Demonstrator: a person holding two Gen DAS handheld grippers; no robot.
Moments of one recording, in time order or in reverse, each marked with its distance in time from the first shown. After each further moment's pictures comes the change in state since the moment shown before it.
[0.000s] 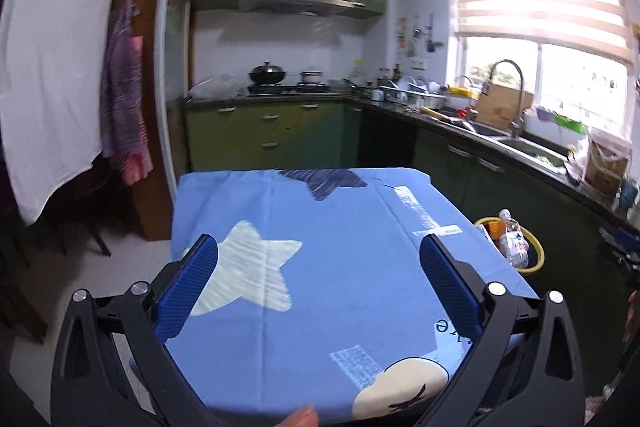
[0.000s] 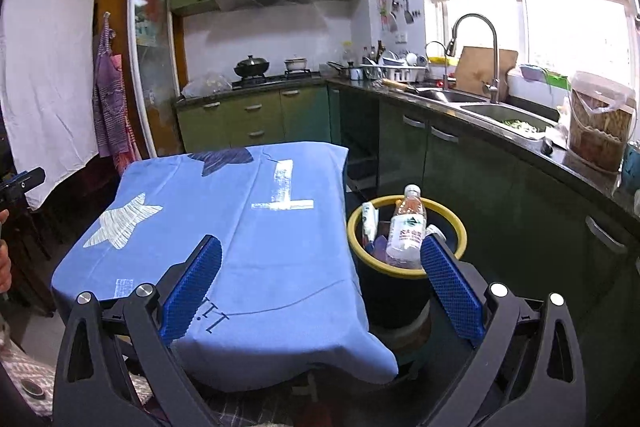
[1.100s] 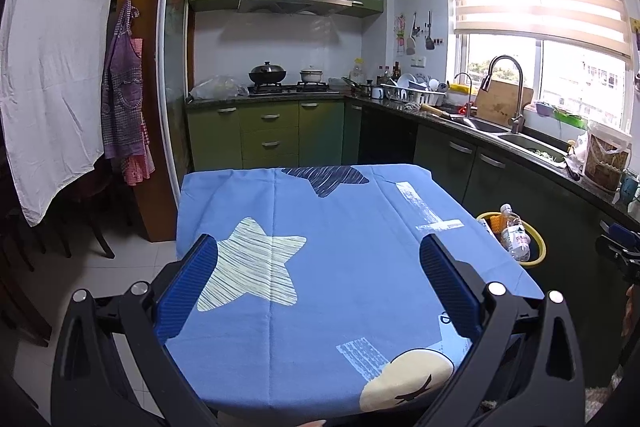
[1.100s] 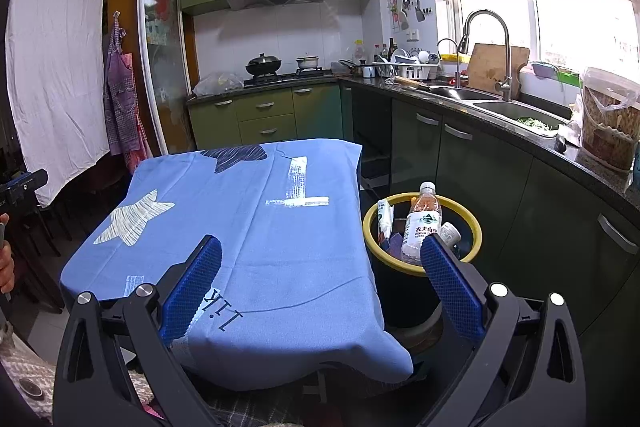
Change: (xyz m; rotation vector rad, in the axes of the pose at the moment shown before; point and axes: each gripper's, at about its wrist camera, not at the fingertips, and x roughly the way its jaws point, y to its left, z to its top) left arm -0.006 -0.002 -0.003 0.031 0.009 -0.004; right arm 0.007 0.000 -0.001 0.003 0.013 0.043
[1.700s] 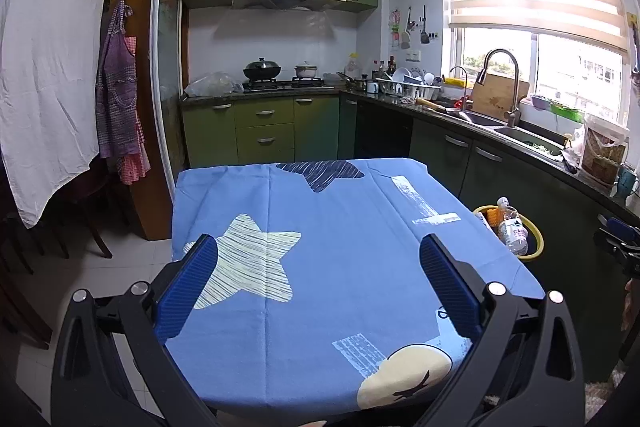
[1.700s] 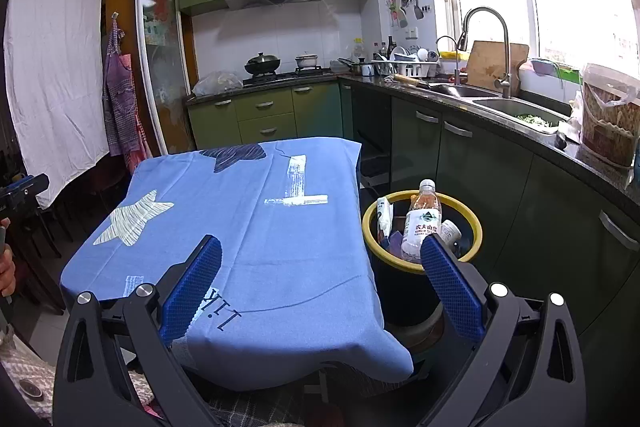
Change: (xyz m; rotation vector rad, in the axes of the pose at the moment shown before) left arm 0.006 -0.005 -0.002 0.016 0.017 -0.013; right arm 0.002 0.001 -0.003 0.005 0.004 0.000
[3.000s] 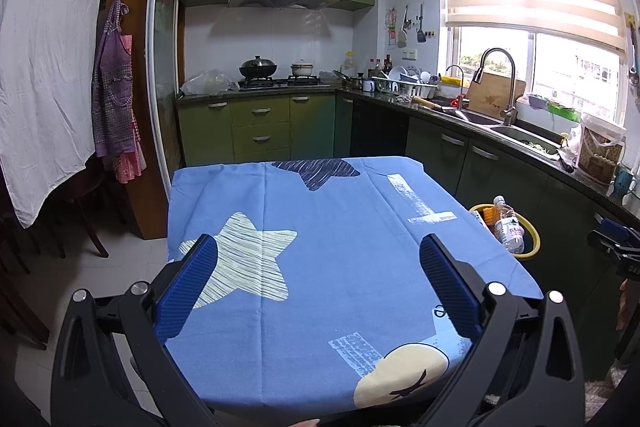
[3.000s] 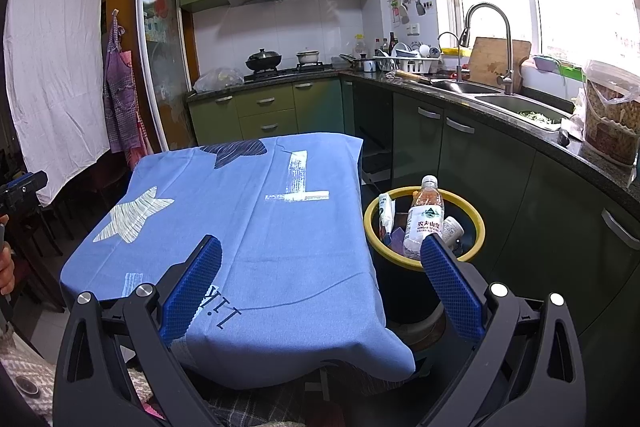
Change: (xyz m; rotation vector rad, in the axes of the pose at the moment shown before) left arm 0.003 -0.004 -0.001 -0.002 0.008 -0.018; right arm 0.004 0.002 -0.004 0.000 0.011 0.003
